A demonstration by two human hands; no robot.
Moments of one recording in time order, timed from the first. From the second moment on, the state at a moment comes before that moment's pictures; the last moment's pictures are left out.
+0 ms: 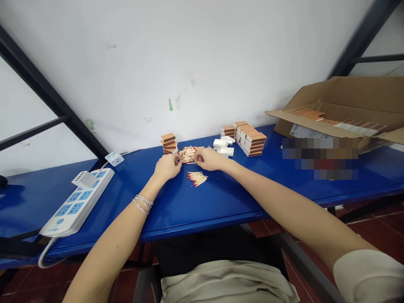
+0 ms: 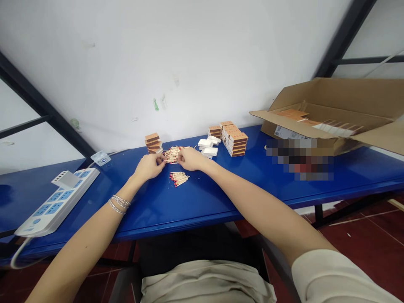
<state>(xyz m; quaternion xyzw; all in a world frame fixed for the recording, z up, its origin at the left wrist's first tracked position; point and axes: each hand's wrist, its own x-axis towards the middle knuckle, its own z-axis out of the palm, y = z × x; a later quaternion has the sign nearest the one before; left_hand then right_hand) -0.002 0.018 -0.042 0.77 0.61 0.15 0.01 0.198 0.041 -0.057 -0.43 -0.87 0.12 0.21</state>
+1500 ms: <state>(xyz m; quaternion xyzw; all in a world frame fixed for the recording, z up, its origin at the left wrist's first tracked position) 0.009 0.013 -0.052 0.86 0.45 0.16 0.15 0.214 0.041 -0.045 -0.47 -0.85 0.14 0.18</state>
